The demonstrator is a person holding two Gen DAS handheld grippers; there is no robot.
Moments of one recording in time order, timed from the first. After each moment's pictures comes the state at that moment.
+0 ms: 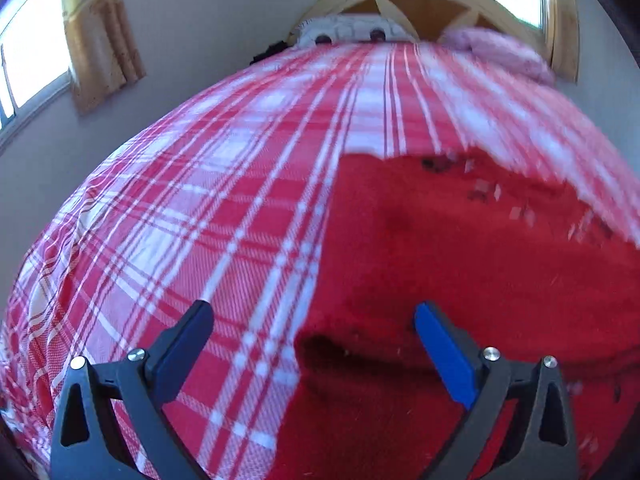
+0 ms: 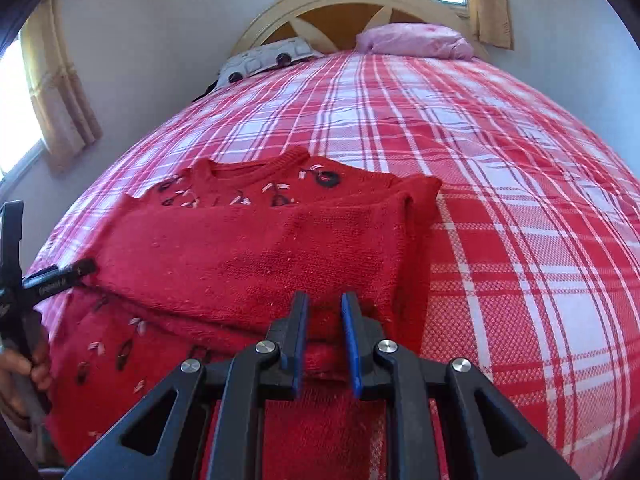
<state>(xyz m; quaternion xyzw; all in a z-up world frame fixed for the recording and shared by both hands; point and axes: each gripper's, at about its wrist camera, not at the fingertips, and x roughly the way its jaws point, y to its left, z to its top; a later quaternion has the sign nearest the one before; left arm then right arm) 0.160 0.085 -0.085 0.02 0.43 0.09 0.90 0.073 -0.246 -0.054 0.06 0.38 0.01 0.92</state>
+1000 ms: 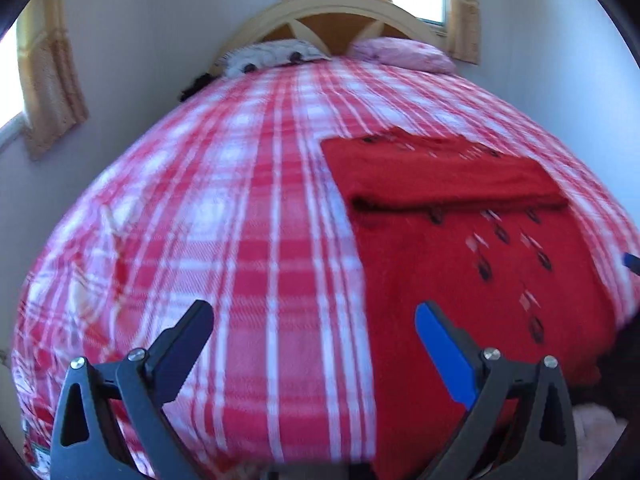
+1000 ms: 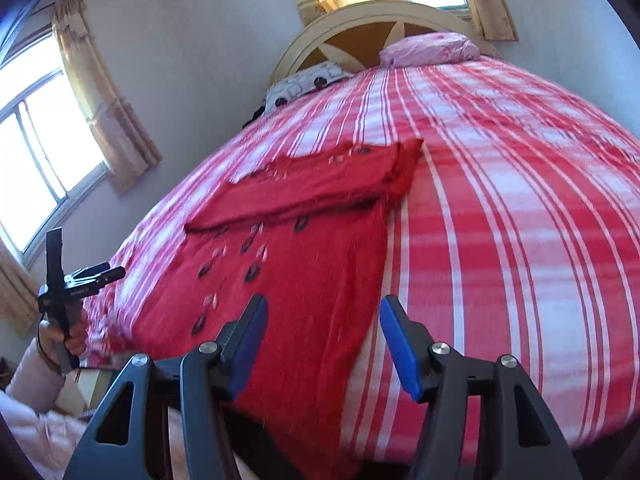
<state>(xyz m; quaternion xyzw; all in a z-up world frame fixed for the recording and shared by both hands) 0.003 0.174 -0.037 0.06 0.39 -0.11 0.91 -0.128 -0.254 -0.022 0.14 0.36 0.10 0.92</state>
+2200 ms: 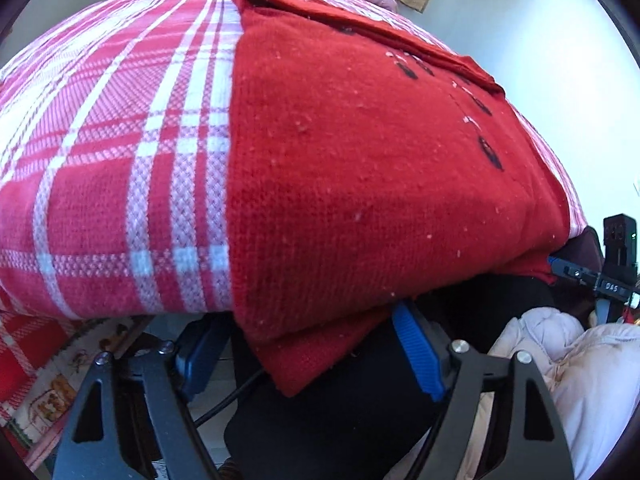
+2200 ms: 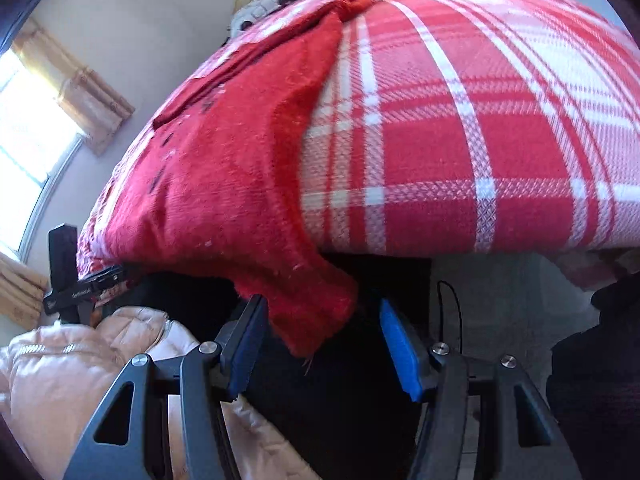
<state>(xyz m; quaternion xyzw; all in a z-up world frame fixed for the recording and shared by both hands) -0.019 0.124 -0.158 -0.03 0.52 -0.25 0.82 -0.179 -0.252 -0.128 0.19 0.49 0.08 0.85</state>
